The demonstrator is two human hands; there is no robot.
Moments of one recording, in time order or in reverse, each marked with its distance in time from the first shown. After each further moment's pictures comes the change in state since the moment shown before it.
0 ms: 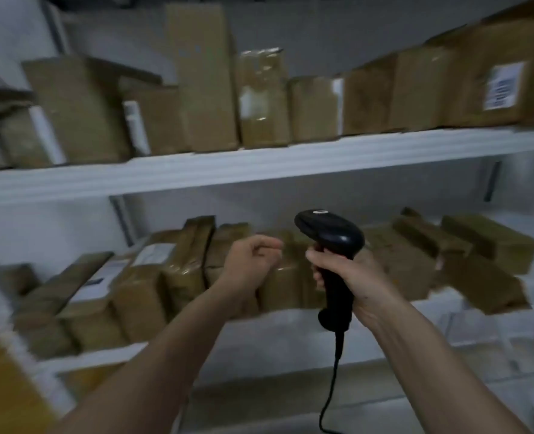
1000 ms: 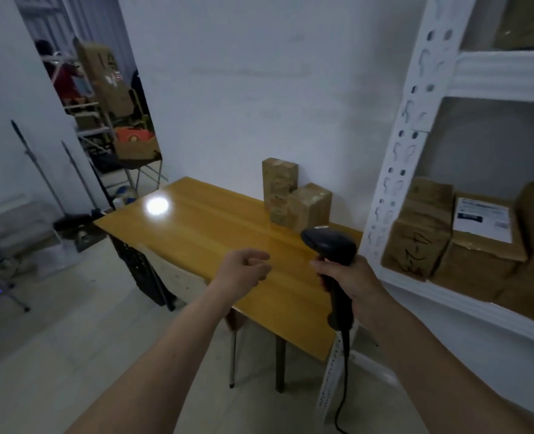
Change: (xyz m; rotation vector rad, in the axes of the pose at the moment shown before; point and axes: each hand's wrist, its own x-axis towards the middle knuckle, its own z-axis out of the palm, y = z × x) left_hand -0.251 -0.224 -0.498 0.060 0.507 -0.629; right_hand -0.069 0.235 0.520 -0.219 -0.549 0.274
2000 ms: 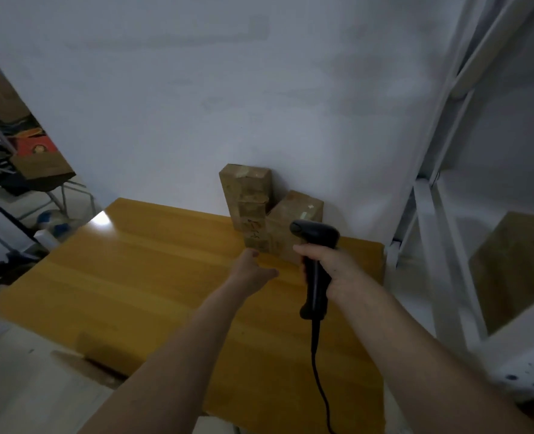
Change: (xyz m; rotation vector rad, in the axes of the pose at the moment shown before) left_hand 0.367 0.004 0.041 0.286 -0.227 -0.152; right_hand 0.308 -0.018 0.042 0.362 0.224 0.356
